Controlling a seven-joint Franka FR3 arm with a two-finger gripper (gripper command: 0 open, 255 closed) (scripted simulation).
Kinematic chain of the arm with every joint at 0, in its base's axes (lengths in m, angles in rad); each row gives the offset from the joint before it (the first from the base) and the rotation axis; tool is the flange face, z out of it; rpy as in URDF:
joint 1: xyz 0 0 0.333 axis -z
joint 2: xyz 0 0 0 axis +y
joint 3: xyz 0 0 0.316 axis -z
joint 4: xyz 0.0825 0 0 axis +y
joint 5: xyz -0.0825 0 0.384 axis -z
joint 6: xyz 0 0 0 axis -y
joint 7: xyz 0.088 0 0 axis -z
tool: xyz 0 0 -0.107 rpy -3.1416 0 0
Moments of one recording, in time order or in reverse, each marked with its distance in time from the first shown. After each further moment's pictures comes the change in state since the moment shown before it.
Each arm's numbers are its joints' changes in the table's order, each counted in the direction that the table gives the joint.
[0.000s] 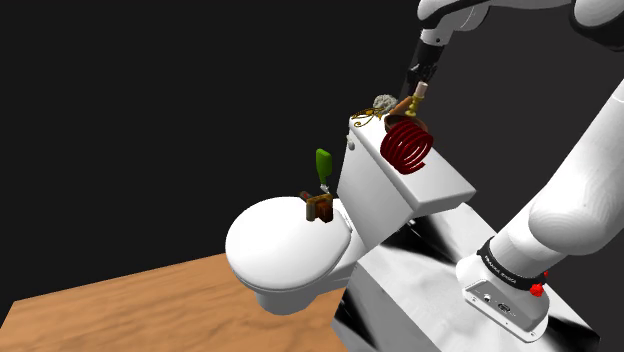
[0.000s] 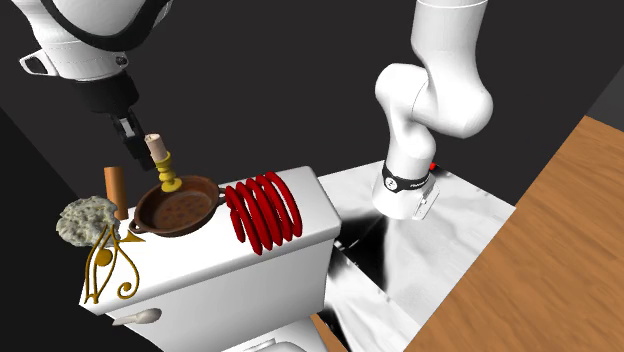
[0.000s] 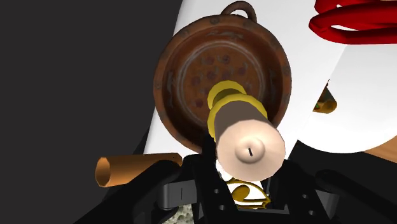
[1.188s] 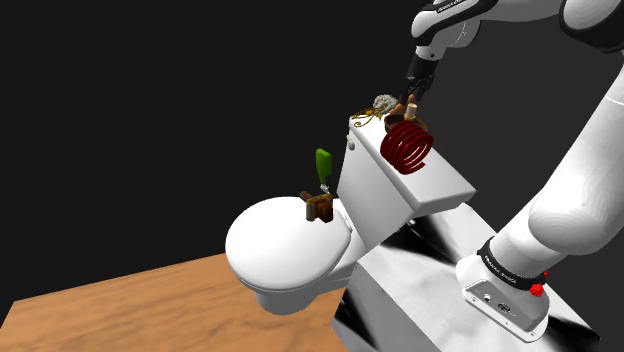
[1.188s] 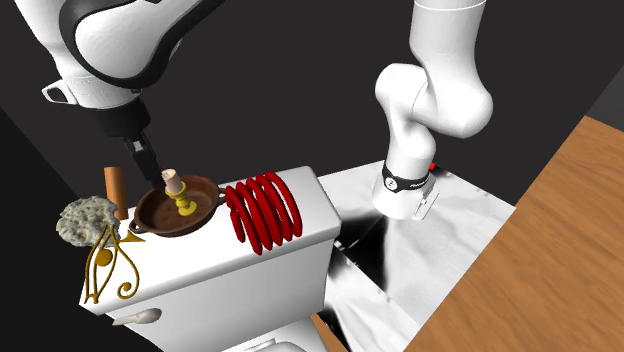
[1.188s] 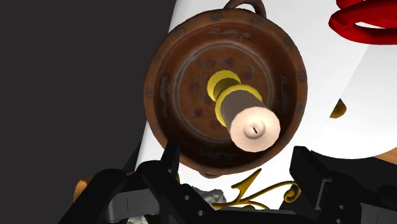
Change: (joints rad) arm 0.003 0.034 -0.005 0.073 -0.022 0.103 -0.015
